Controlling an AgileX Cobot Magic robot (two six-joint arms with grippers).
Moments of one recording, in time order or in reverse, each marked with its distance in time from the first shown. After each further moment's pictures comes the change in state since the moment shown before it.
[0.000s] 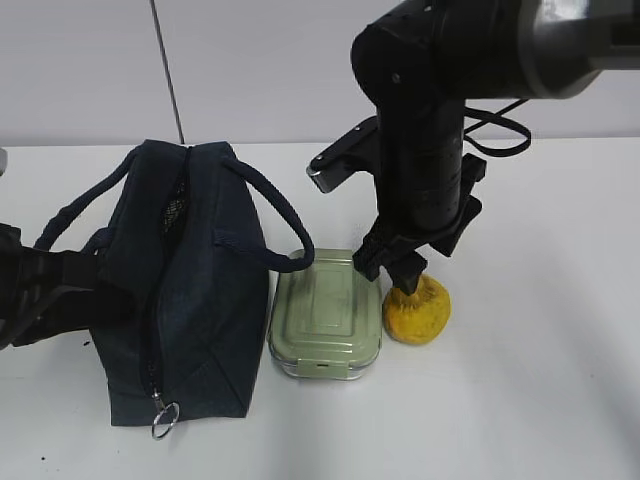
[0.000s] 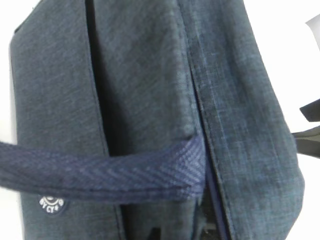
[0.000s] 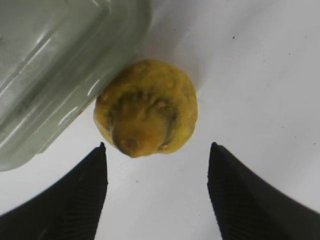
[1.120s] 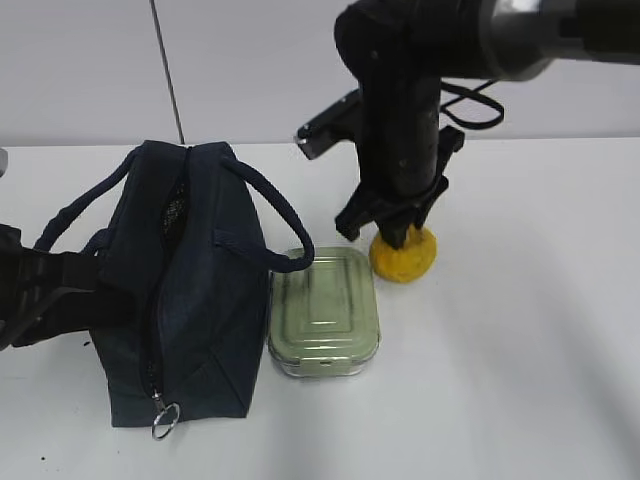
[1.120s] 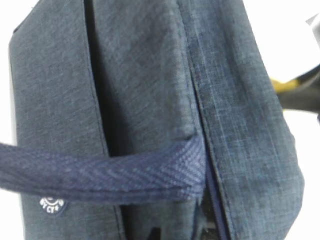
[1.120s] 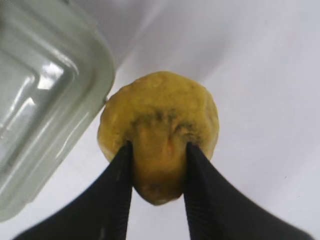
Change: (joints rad) left arm 0.000 0.000 0.000 0.005 0.003 0.000; right arm -0.022 0.094 -0.184 -0.018 0.021 -0.015
